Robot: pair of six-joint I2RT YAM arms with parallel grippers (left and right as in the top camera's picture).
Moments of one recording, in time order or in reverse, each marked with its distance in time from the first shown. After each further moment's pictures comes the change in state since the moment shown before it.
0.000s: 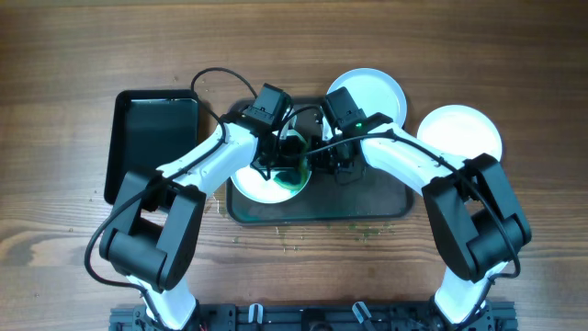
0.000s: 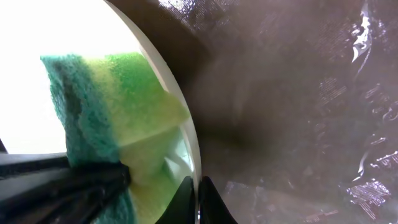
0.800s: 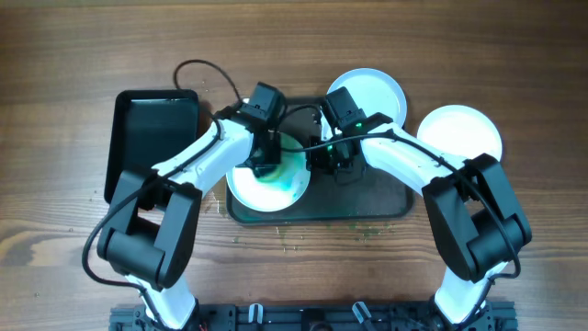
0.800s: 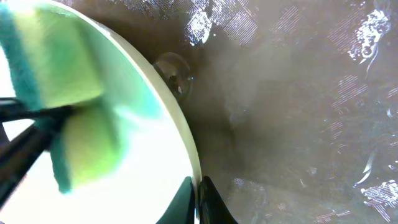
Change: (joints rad) left arm 0.028 0.003 0.018 -0.097 -0.316 -0.060; right arm -0.001 0.000 0.000 0.001 -0.025 -0.019
